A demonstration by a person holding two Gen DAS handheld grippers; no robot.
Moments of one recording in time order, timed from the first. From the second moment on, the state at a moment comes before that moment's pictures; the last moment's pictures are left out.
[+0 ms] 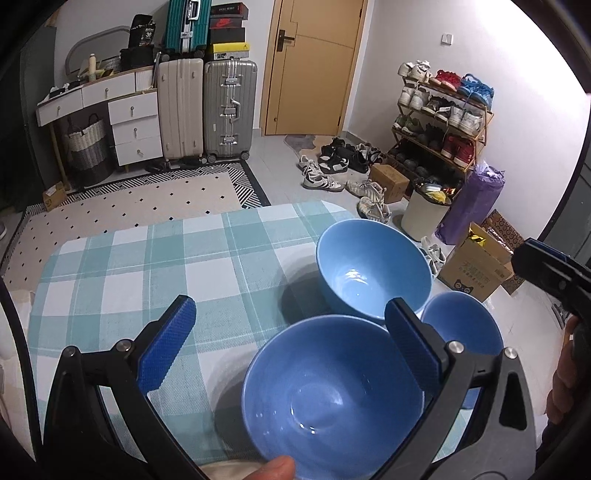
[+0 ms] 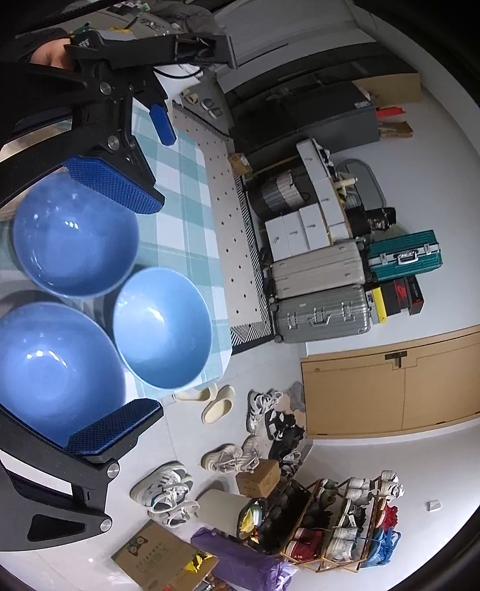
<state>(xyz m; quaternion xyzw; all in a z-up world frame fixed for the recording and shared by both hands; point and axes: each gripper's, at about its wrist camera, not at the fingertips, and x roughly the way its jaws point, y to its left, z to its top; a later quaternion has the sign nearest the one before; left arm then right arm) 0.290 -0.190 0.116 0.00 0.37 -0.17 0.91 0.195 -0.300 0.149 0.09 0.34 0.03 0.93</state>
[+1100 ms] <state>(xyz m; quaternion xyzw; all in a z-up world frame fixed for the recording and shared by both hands) 0.415 -0.255 0.007 -0.02 0.49 -0.19 0.85 0.308 -0.372 0.015 0.16 0.47 0.00 0.87</state>
